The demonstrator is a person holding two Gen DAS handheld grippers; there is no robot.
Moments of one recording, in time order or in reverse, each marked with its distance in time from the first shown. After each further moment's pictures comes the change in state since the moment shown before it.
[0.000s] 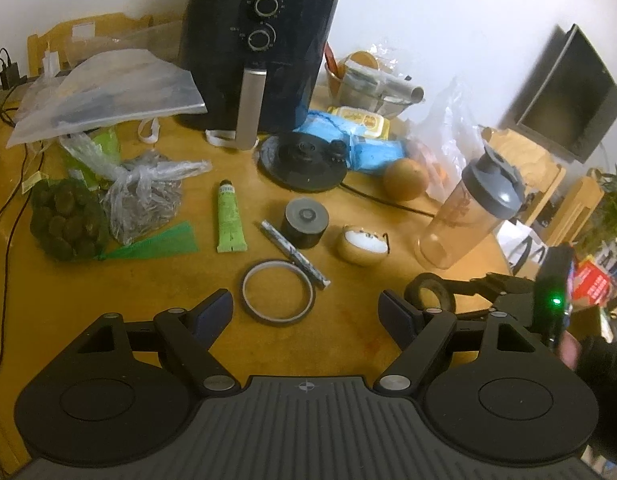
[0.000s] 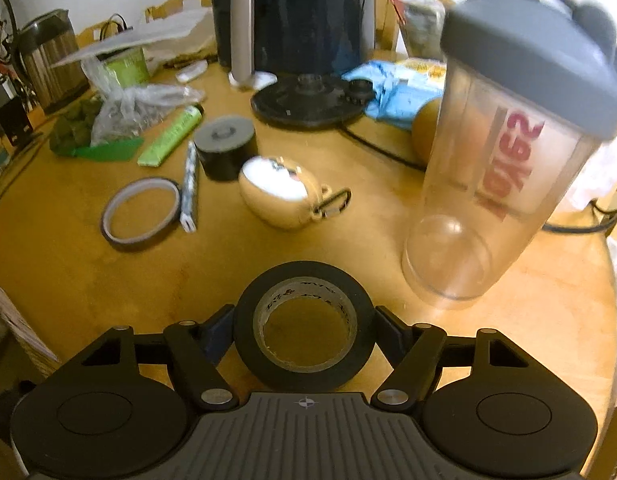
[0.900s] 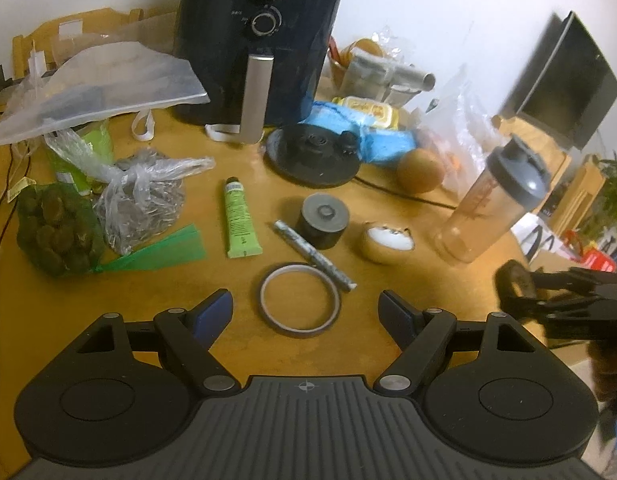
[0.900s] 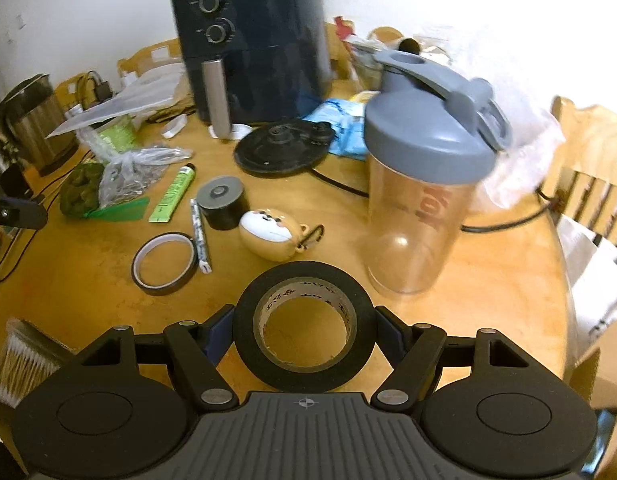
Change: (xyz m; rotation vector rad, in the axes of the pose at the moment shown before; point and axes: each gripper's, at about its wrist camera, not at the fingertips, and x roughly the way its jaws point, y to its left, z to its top) left arm 0.038 0.032 0.001 0.080 0.054 -0.028; right arm -0.077 -0.006 0.005 0.151 -0.043 -0.035
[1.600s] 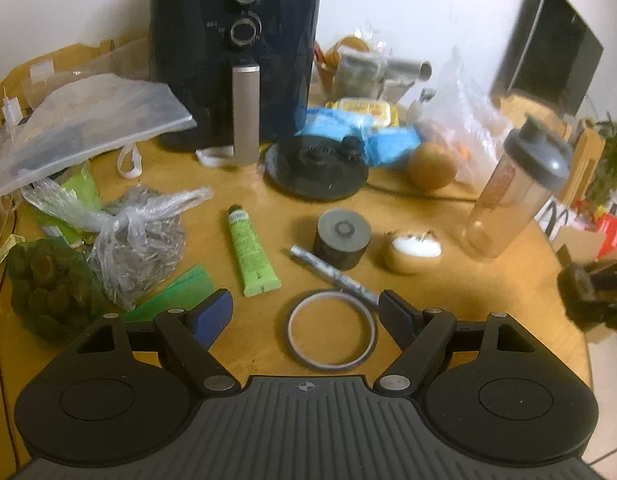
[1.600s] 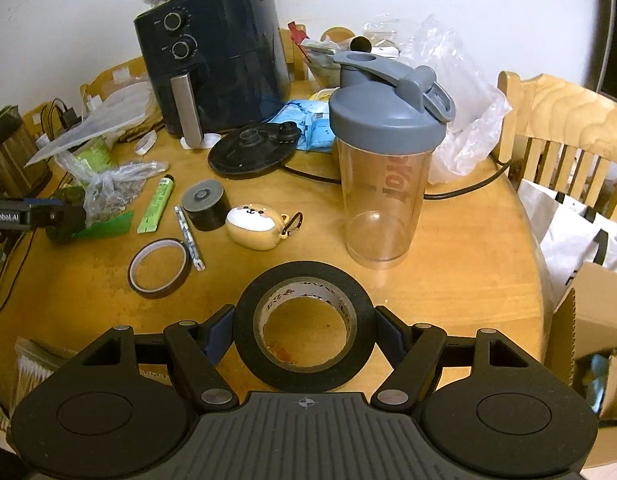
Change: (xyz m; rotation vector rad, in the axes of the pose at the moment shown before) left arm 0.033 0.010 0.014 0.216 0.045 -0.014; right arm -0.027 0.011 -0.017 0.117 -0.025 -0.057
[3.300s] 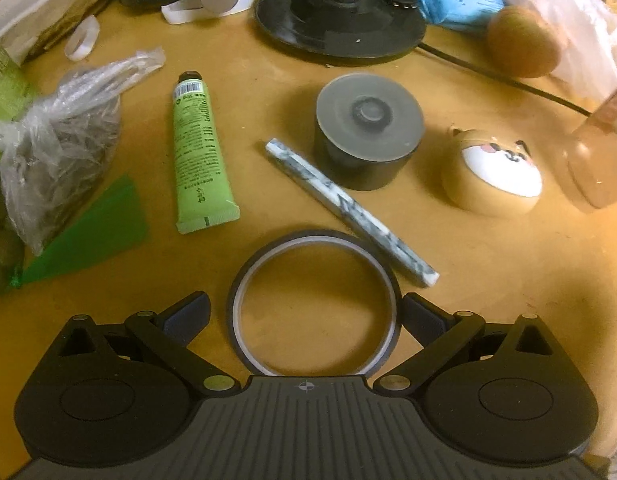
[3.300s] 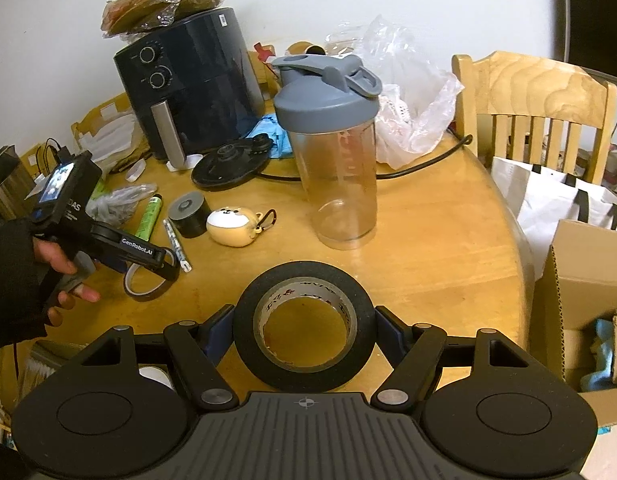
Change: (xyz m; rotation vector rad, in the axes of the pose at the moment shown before) left arm 0.140 -0.038 -0.002 0.099 0.474 0.124; right arm -0.028 -0.037 -0.040 0.088 -0.068 0.031
